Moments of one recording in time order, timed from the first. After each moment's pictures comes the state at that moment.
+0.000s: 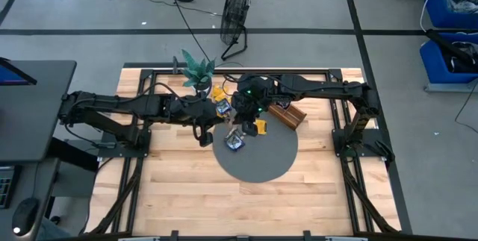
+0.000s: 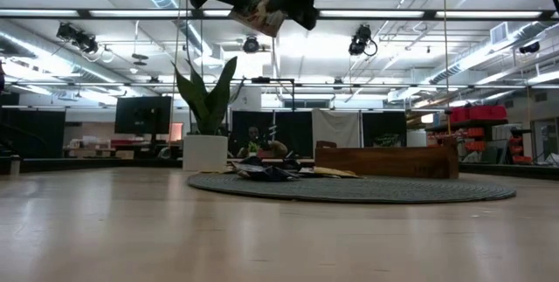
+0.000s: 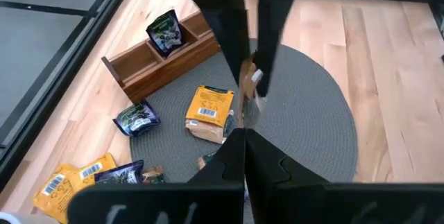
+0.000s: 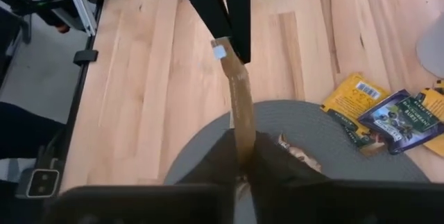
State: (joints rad) left arm -0.04 1.28 1.16 -0.51 -0.21 -0.12; right arm -0.12 1.80 1.74 -0.80 -0.32 0.04
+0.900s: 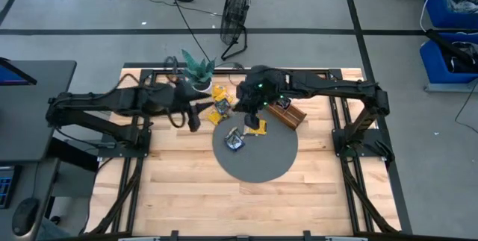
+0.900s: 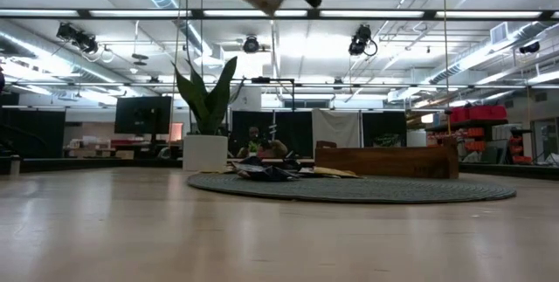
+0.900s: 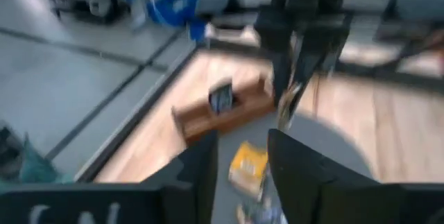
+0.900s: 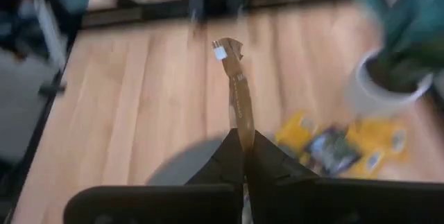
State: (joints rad) left arm -0.03 1.07 1.16 -0.45 -0.39 -0.14; right arm -0.12 1.70 1.73 -0.71 -0.16 0.02
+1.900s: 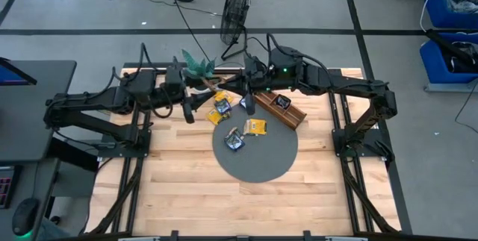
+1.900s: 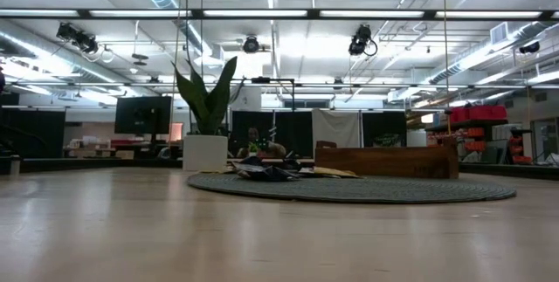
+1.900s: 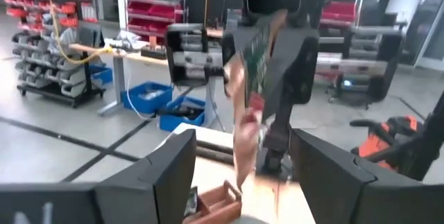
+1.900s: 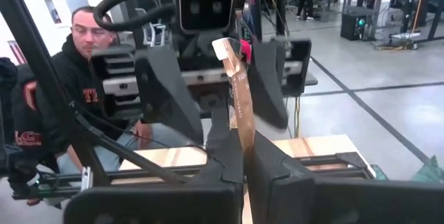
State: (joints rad) left arm 0.01 1.05 1.16 -0.06 -0.29 -0.12; right arm -0.13 1.63 1.74 -0.20 -0.19 0.09
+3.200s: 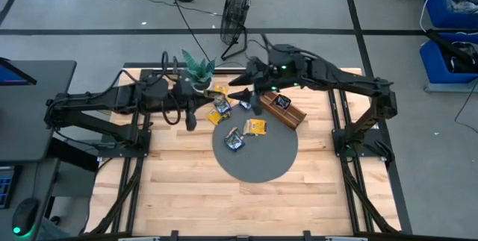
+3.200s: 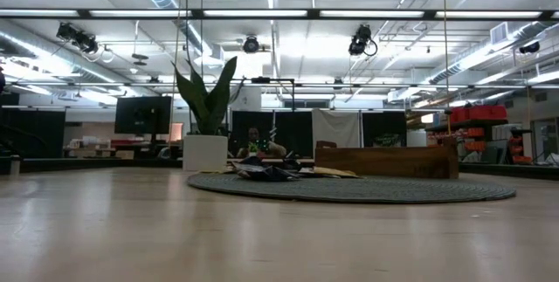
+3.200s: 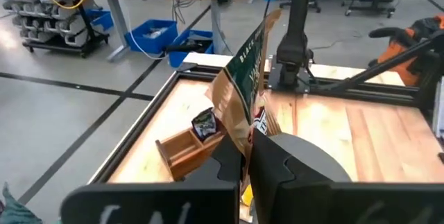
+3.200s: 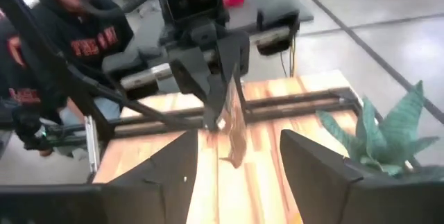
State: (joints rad) left arm 0.02 1.06 1.16 -0.38 -0.27 -0.04; right arm -0.14 1.64 1.85 -0.55 -0.19 0.10
